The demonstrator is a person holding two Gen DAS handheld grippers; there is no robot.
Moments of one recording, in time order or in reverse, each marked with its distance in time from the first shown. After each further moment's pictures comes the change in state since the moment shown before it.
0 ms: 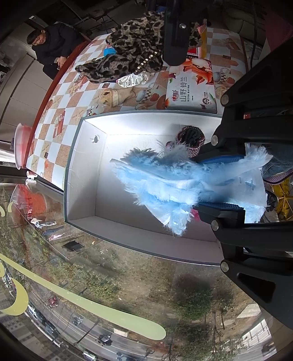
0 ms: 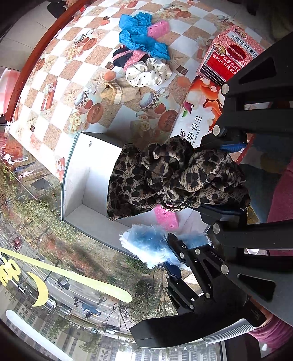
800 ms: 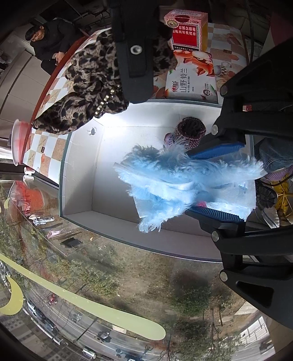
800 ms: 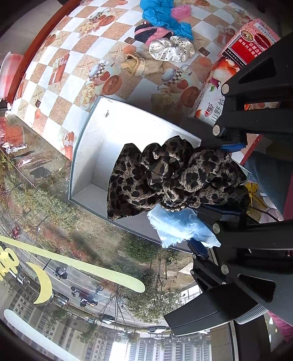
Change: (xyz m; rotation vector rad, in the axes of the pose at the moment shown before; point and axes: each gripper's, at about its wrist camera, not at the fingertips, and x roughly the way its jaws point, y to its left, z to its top) left arm 0.009 0.002 0.005 0.001 0.012 0.023; right arm 0.022 0.028 0.041 -0.021 0.017 0.084
